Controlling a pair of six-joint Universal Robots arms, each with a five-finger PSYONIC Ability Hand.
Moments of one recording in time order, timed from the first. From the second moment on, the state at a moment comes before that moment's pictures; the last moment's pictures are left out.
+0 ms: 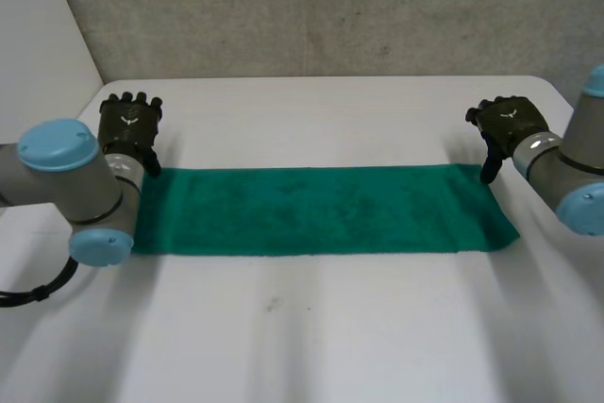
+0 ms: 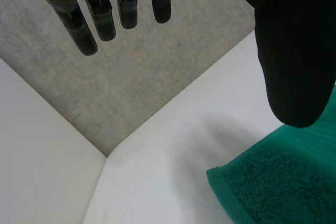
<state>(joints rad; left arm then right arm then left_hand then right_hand) 4.47 -2.33 -1.28 3.61 -1.66 3.57 1.71 -0.77 1.00 0.03 1.41 2.64 0.20 0.21 0.22 0.21 0.05 0.21 0.22 0.21 0.24 0.07</state>
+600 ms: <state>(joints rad) 4.48 -2.08 -1.63 3.60 -1.66 3.56 1.61 -0.95 1.51 -0.13 1.36 2.56 0.20 0.21 0.22 0.21 0.05 0.91 1.07 1.05 1.05 0.83</state>
